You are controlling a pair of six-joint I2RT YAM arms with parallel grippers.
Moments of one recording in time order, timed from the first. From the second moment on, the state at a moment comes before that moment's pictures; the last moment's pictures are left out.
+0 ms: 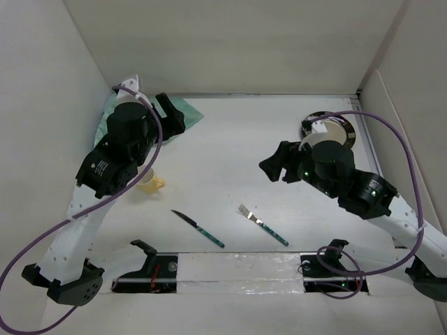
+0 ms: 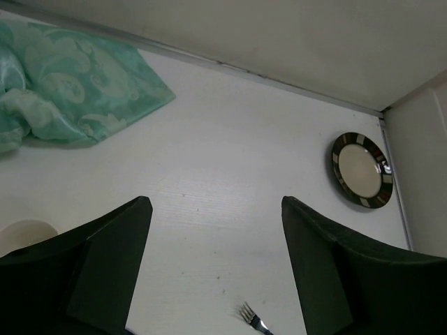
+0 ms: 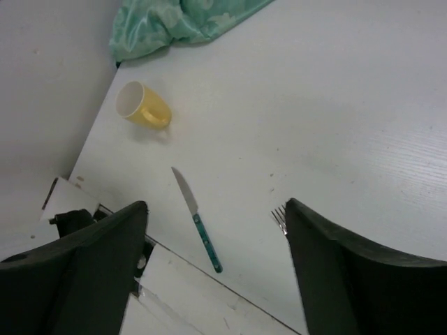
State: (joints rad) left arm -0.53 1.08 1.53 -0.78 -0.36 -0.55; right arm 0.94 0.94 1.27 -0.68 0.30 0.61
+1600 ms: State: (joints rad) left arm -0.24 2.01 1.83 -0.58 -0.20 -0.65; right arm 0.55 1.49 1.34 -0.12 -0.01 0.68
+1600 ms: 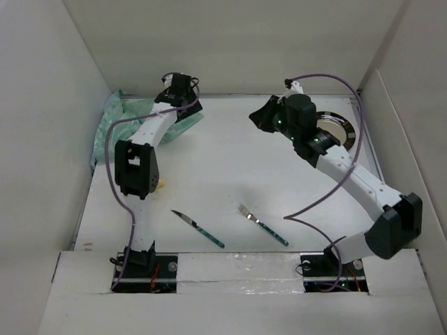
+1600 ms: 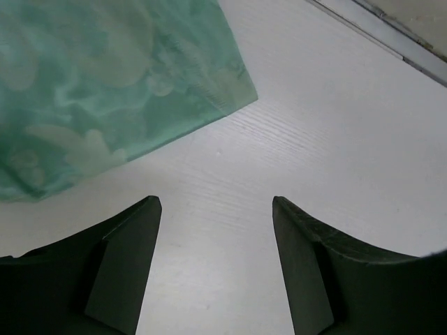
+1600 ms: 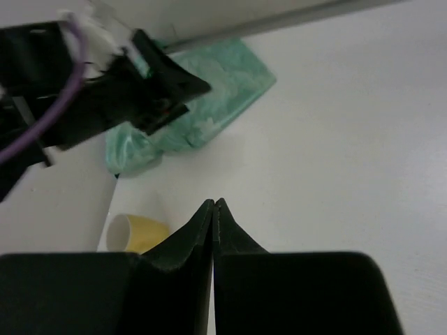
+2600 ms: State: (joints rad) left arm -0.34 2.46 2.18 -0.54 -0.43 -0.40; right arm 0.55 1.18 1.08 -0.32 -0.17 0.56
